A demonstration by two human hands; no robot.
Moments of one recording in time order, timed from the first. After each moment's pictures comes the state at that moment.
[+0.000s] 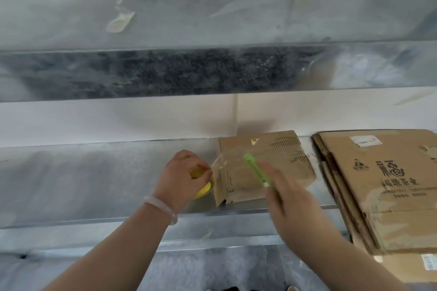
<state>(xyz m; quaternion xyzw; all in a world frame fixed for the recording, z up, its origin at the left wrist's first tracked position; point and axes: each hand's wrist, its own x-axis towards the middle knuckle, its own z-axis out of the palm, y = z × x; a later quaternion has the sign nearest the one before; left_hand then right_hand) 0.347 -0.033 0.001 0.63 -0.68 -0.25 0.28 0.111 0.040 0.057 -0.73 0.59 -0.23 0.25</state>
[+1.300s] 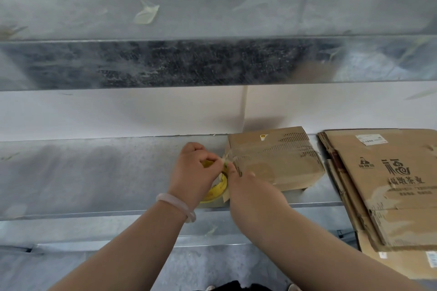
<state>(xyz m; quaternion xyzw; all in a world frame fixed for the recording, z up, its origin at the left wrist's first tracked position) 0.330 -0.030 0.008 0.65 -0.59 -0.29 0.38 0.195 0.011 0.069 -0.75 0.62 0.14 0.20</state>
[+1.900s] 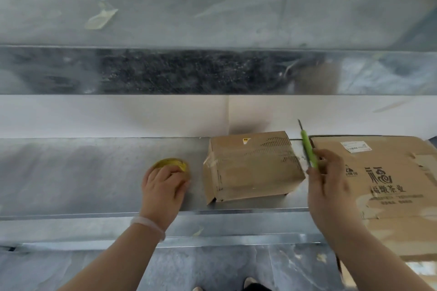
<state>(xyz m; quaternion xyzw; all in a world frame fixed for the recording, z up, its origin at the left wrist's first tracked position) 0.351 -0.010 -0.050 0.65 -0.71 -0.03 0.27 0.033 0.012 0.032 -0.61 0.69 -0.37 0.14</state>
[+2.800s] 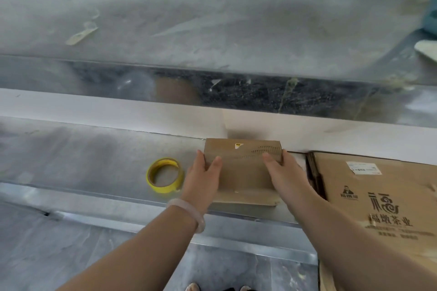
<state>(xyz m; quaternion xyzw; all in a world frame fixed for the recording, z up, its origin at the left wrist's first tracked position) 0.227 -0.025 0.018 0.73 -0.38 -0.43 0.38 0.045 -0.065 0.036 -0.49 0.70 -0.25 0.46</state>
